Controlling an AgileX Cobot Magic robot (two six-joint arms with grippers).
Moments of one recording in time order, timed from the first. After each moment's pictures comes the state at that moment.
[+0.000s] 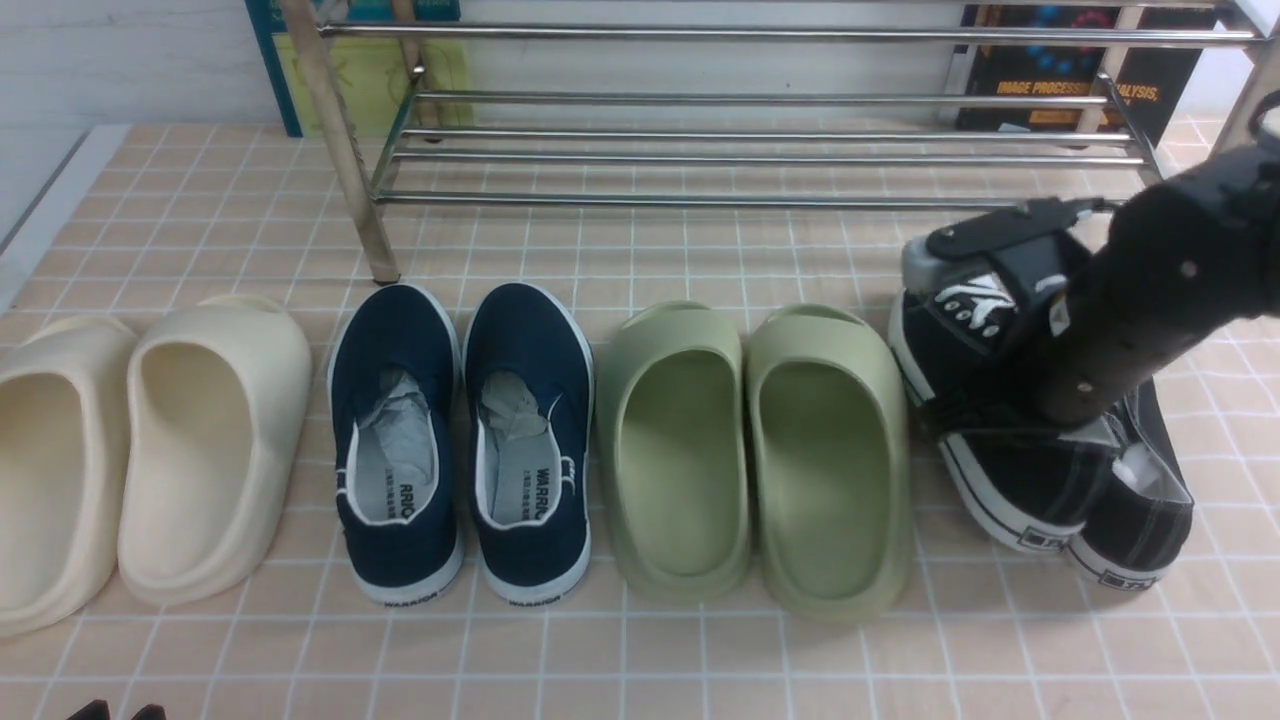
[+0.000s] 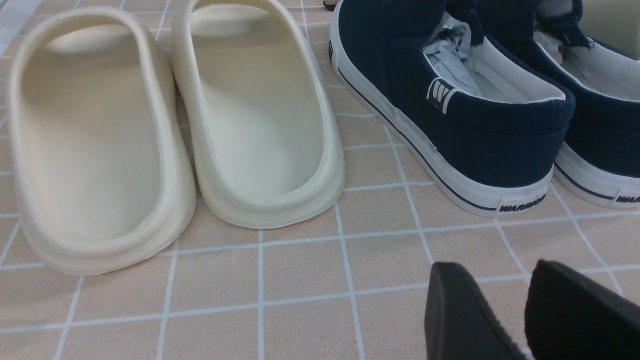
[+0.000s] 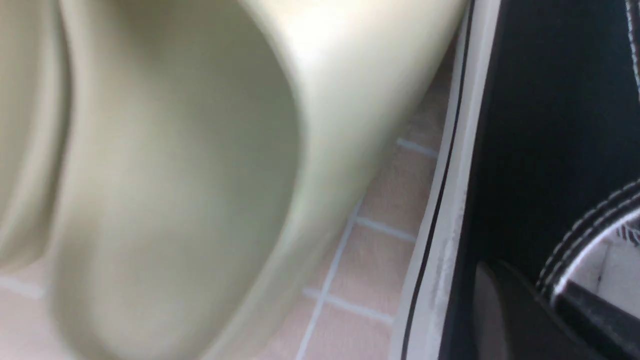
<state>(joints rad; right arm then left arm) 0.39 1.63 -1.17 -0.05 0.74 0.13 -0.16 -0.01 0.02 0.02 0.37 -0.01</state>
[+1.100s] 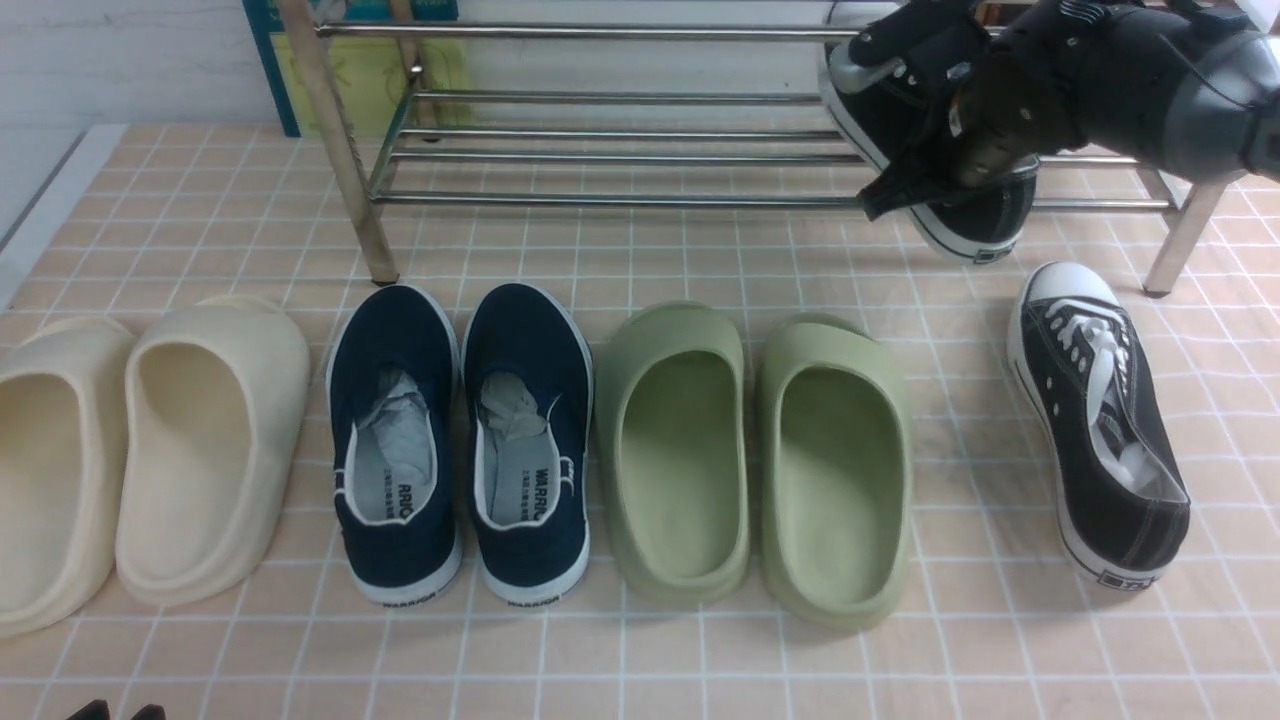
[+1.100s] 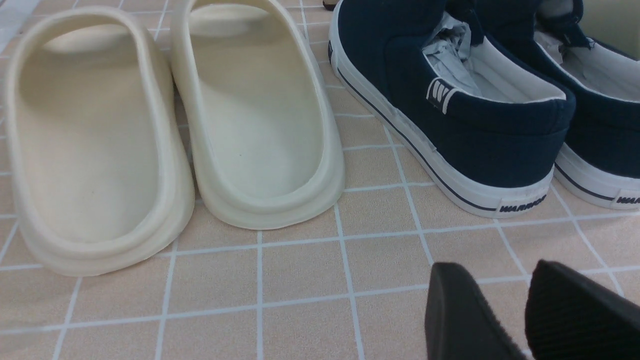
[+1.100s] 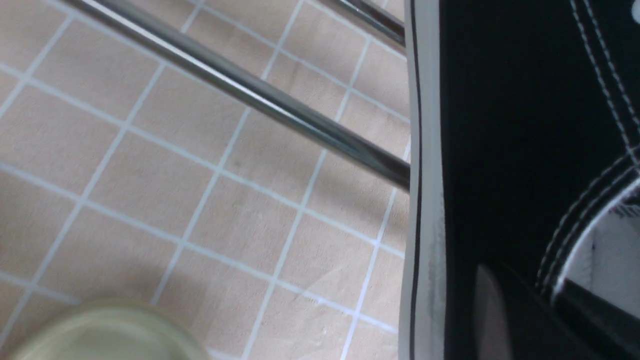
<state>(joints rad) 0.33 2.08 -1.81 -0.42 0.64 0.19 -0.16 -0.01 0.02 0.02 0.37 -0.01</state>
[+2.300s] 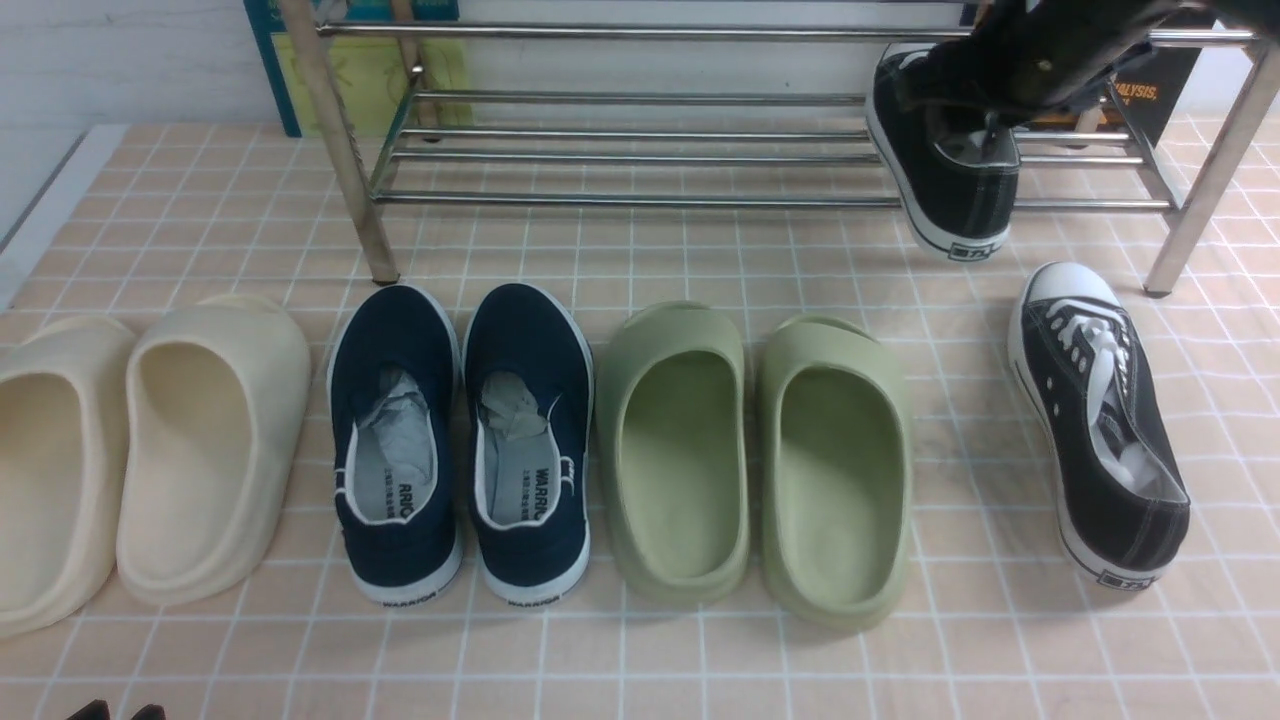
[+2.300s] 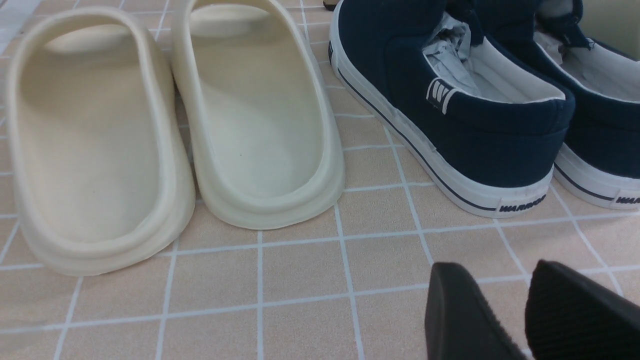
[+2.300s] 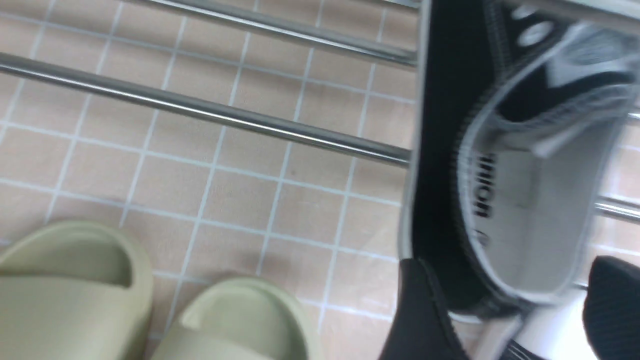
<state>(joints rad) 0.28 1.93 -1.93 -0.11 0.92 0.16 -0.16 -0.01 0.02 0.02 0.37 -0.01</state>
